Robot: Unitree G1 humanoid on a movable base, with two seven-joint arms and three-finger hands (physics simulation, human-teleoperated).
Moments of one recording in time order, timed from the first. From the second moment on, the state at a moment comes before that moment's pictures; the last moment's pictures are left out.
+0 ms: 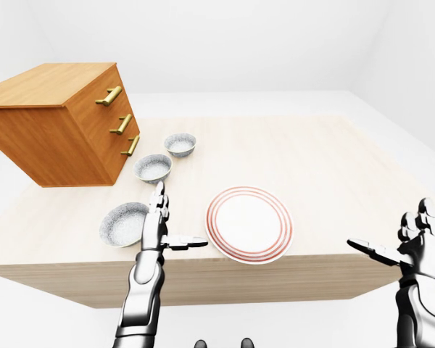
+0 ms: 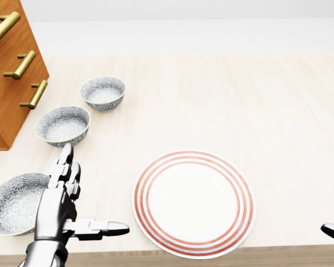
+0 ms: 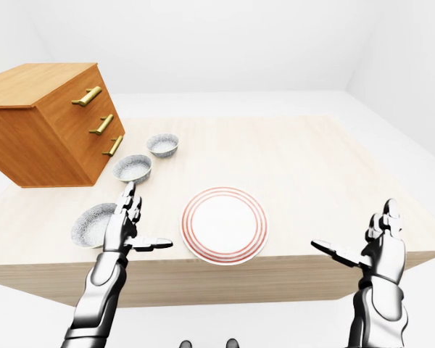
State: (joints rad) left arm -0.01 0.02 0.03 0.02 -0.01 0.00 -0.03; right arm 0.10 -0.20 -0.60 -0.01 0.15 -0.03 0.06
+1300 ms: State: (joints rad) left arm -0.01 0.02 0.03 0.02 0.00 0.00 -0.04; right arm 0.16 -0.23 -0.81 0.01 0.25 -0.04 0.09
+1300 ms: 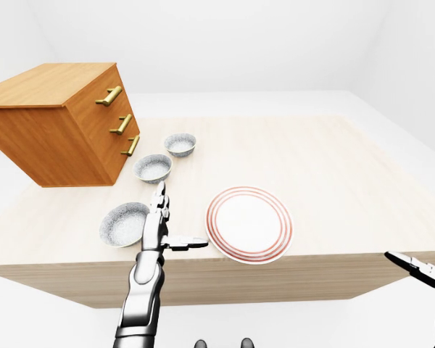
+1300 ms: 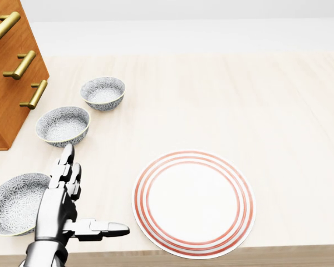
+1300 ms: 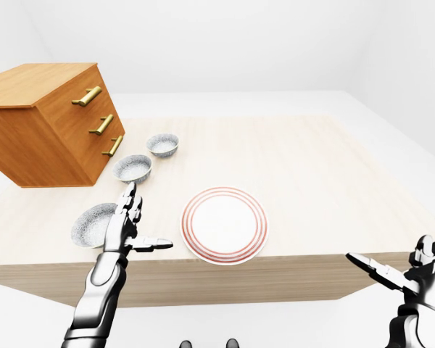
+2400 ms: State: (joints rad) left arm -0.01 0.02 0.04 0.03 0.00 0.00 -0.04; right arm 0.13 -0.22 -0.73 -0.02 0.27 0.01 0.12
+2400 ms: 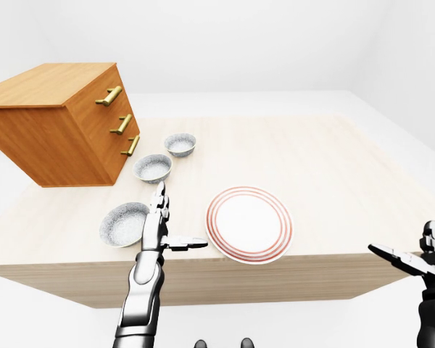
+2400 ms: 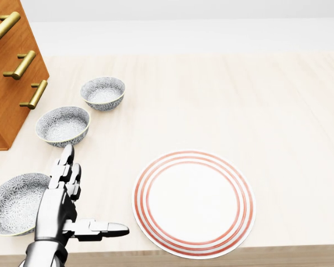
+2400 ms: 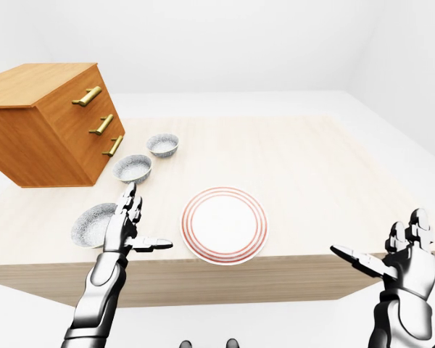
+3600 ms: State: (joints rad) left arm 0.00 0.02 0.03 -0.01 0.00 0.02 -0.05; right arm 0.12 -0.28 -0.68 0.21 0.13 -0.09 0.08
